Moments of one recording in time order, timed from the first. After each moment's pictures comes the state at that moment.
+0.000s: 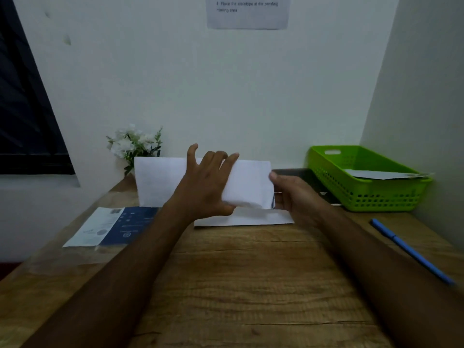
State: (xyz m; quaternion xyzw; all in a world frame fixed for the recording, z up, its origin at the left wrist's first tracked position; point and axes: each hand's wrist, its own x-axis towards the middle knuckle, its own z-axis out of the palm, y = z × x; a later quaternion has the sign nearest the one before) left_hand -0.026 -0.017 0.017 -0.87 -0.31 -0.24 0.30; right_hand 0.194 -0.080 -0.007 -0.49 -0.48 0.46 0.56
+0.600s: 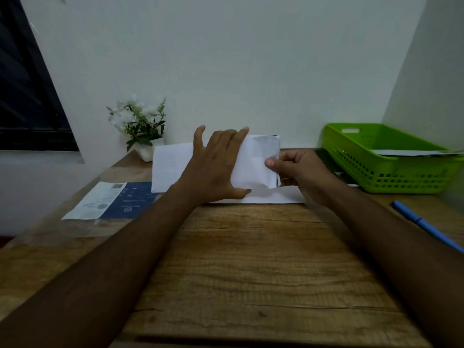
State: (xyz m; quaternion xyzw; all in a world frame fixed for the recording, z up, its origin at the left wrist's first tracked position) left_hand -0.019 -0.014 -0.004 -0.87 -0.31 -0.27 0.25; right_hand 0.189 -0.076 -0.009 -0.53 -0.55 0.35 0.54
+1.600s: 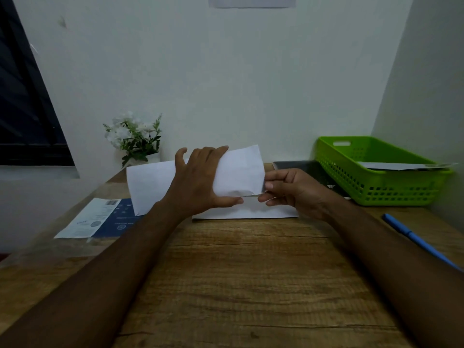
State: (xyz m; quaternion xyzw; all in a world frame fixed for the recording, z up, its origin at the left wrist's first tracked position) left_hand -0.030 -0.001 -0.006 -0.86 -0.35 -0.31 0.19; right_hand 0.199 -0.081 -0.008 -0.45 -0.57 0.48 0.50
